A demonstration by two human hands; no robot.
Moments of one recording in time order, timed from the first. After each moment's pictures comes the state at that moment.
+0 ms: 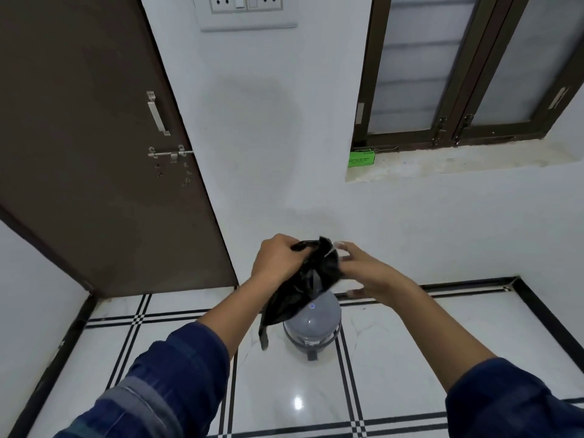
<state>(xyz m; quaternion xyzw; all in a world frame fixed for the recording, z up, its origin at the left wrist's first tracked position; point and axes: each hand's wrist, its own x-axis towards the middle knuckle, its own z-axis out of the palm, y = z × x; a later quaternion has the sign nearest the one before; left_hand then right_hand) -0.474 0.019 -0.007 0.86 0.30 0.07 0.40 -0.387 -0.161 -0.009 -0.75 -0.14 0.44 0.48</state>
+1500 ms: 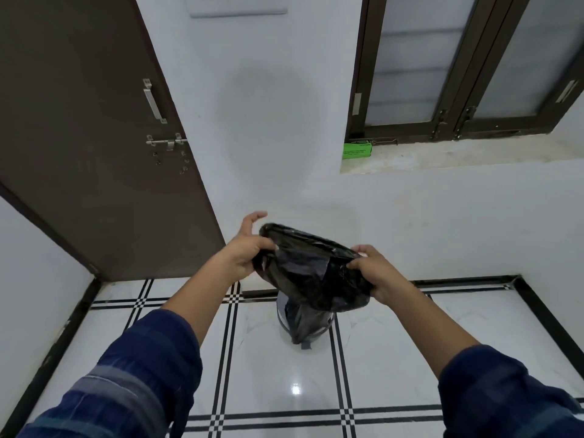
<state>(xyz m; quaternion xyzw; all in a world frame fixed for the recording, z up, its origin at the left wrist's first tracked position) -0.480 0.030 -0.013 0.56 0.35 0.08 0.75 -0.353 -0.198 -0.051 -0.74 -0.01 0.34 0.58</state>
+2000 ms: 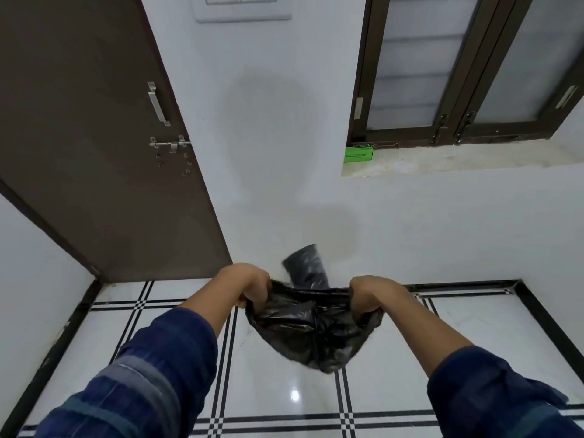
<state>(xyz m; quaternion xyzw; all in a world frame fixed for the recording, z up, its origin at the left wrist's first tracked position) -0.496 0.024 -0.028 0.89 0.25 -0.36 0.11 -0.374 -0.194 -0.037 -0.90 -0.30 0.31 -0.07</state>
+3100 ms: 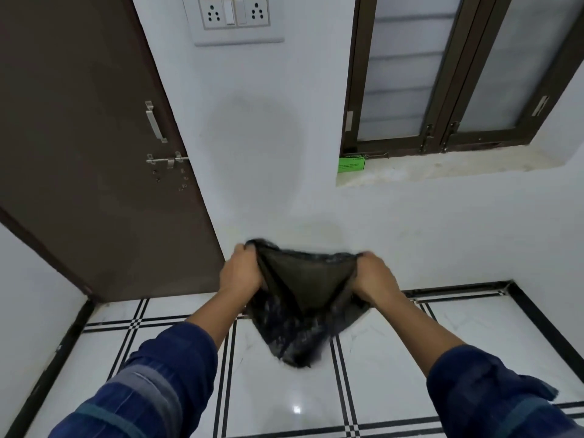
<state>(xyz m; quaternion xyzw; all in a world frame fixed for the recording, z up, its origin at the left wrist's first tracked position) -0.499 0.041 -0.039 0.93 0.34 0.01 0.14 -0.364 -0.191 -0.050 -0.96 -0.21 0.10 0.17</state>
